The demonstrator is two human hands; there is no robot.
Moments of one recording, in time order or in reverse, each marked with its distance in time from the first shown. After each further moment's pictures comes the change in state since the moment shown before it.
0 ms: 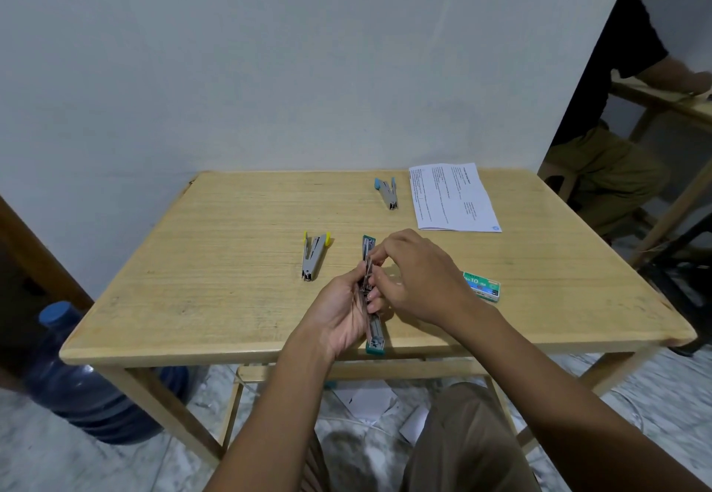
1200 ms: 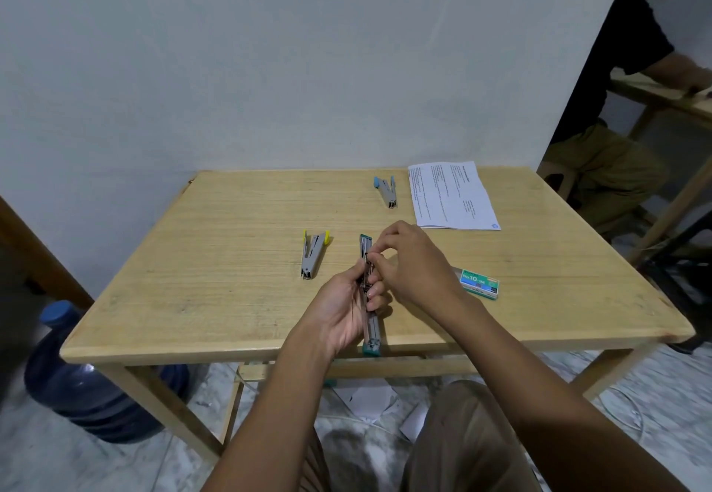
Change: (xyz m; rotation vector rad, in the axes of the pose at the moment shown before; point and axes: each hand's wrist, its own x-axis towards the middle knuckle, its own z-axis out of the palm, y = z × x) left_hand 0.001 0.000 0.001 0.001 -0.015 -0.007; right_hand 0.018 -0.003 0.013 0.084 0.088 0.168
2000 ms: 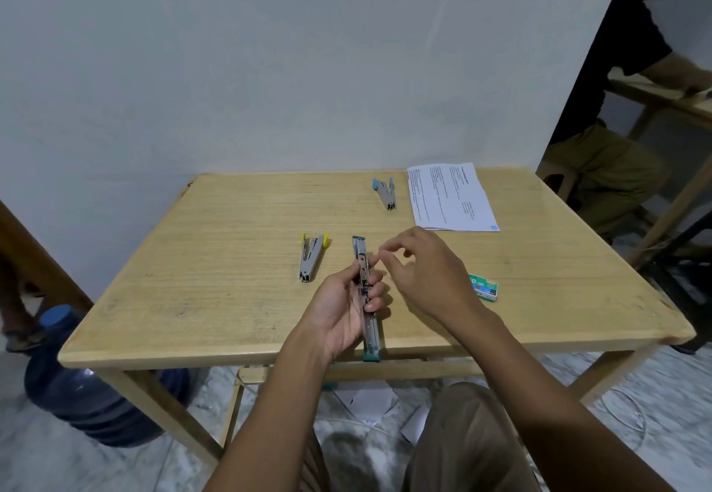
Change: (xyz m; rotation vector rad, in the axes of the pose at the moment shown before) left_hand -0.002 0.001 -0.002 -0.047 -0.026 -0.012; right_hand -0.018 0.005 -0.019 0.053 0.060 0.000
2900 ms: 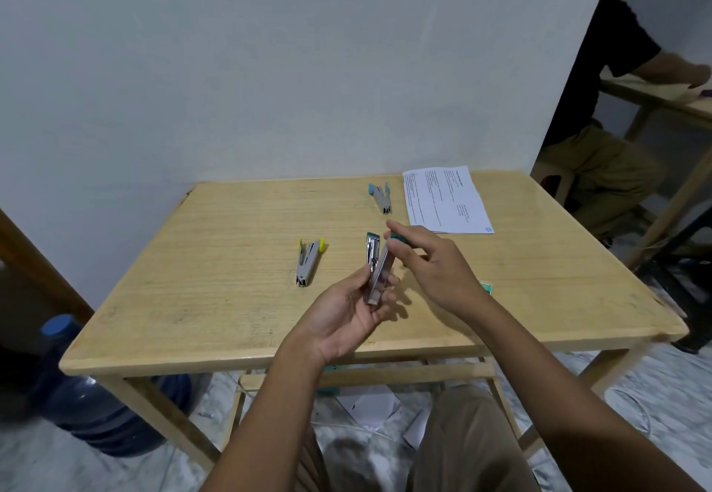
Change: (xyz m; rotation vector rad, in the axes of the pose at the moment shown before) left_hand -0.009 -0.002 0.004 0.185 -0.082 -0.007; right_hand 0.001 0.012 -0.018 0.563 -0.102 0.050
